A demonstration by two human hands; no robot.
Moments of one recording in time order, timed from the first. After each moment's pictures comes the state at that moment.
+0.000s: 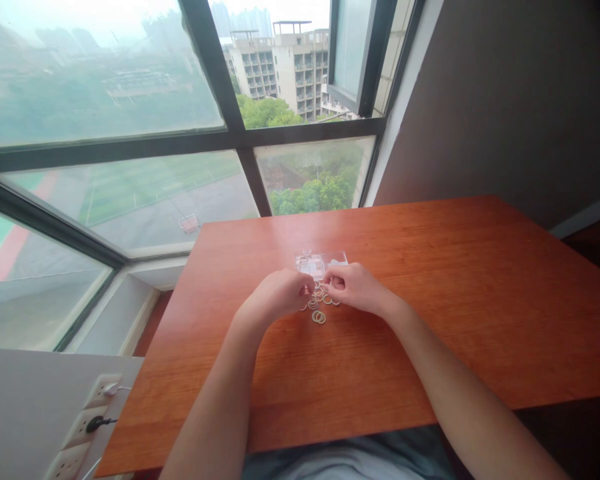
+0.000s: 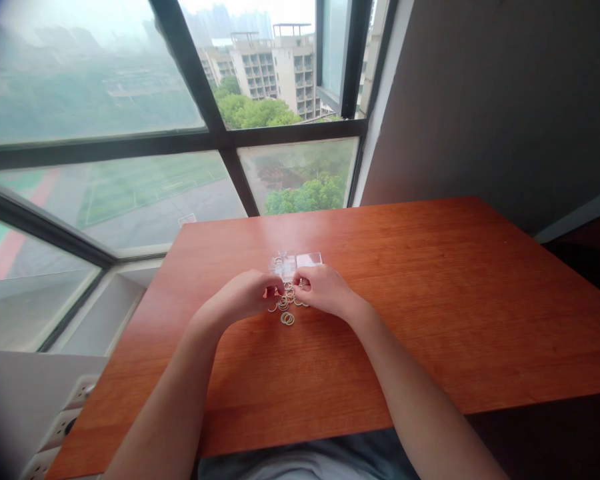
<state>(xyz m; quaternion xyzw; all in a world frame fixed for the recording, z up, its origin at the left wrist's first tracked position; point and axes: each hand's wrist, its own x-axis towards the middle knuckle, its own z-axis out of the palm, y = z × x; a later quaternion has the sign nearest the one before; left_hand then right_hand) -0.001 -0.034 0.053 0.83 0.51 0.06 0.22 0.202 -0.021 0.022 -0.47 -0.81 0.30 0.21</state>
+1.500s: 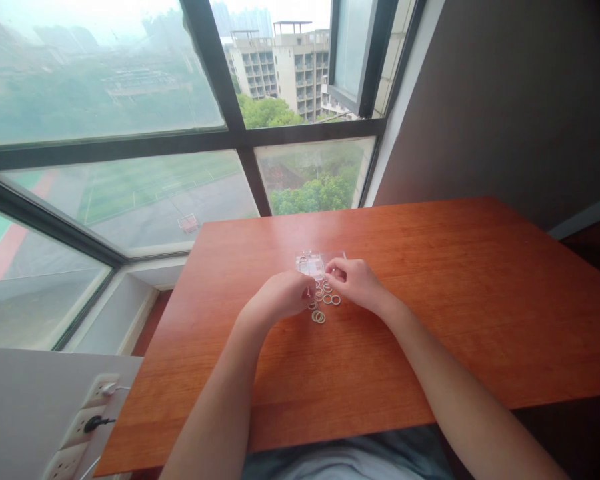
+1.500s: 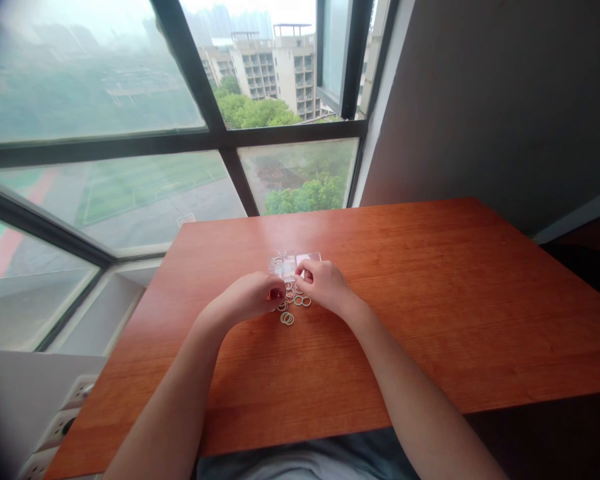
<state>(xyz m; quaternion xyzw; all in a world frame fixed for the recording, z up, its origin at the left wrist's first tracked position) 0.003 -0.031 0.043 0.84 0.50 0.00 0.20 0.202 -0.013 0.009 -0.49 -0.77 0.27 0.29</state>
